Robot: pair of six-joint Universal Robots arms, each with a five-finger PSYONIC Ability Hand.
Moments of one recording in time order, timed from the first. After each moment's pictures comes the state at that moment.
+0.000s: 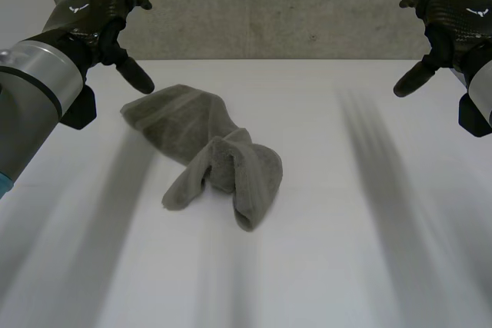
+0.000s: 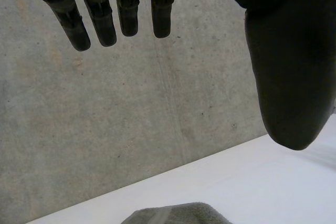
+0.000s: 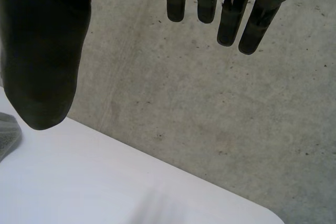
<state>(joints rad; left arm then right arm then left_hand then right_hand) 4.34 -1.75 -1.28 3.06 -1.54 3.08 1.84 -1.47 1.38 0.06 1.53 3.09 0.25 0.24 0.24 0.25 0.06 0.23 0.24 0.24 0.25 0.06</state>
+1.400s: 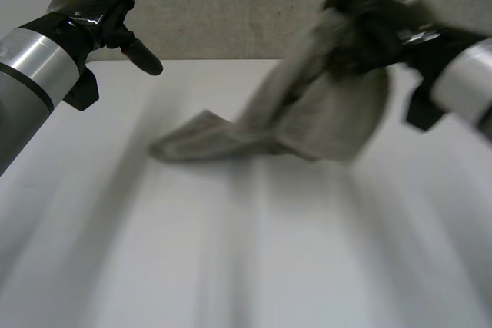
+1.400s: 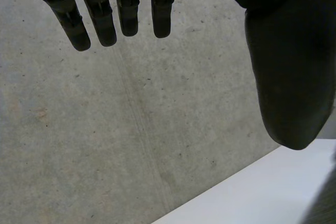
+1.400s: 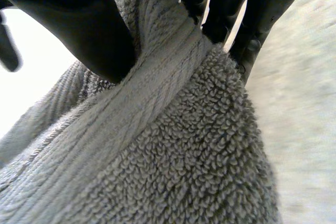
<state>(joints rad) 4.41 -1.70 -1.36 3.25 -1.28 3.08 1.86 -1.52 1.37 0.05 1.10 3.28 0.25 0.24 0.24 0.25 0.06 1.30 1.28 1.28 1.33 1.13</state>
